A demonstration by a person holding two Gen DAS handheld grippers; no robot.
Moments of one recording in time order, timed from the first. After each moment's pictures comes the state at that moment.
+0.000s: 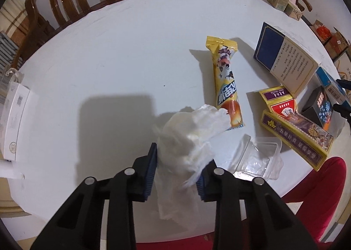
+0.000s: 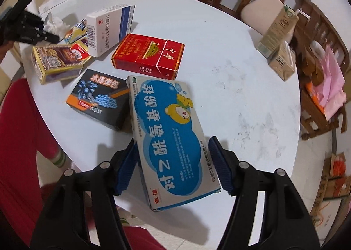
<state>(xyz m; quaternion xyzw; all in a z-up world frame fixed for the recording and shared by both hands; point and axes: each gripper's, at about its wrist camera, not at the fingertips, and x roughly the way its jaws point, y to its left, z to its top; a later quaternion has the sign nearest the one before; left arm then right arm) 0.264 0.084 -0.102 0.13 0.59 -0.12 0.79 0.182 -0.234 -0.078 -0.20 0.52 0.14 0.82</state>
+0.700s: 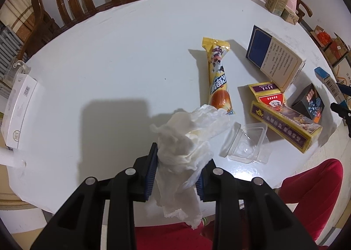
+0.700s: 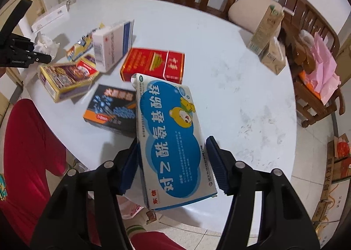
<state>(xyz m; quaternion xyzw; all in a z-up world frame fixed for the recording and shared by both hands) 0.239 0.089 -0.086 0.12 0.58 -0.12 0.80 0.162 -0.217 -0.053 -0.16 0.51 0.12 0.84</state>
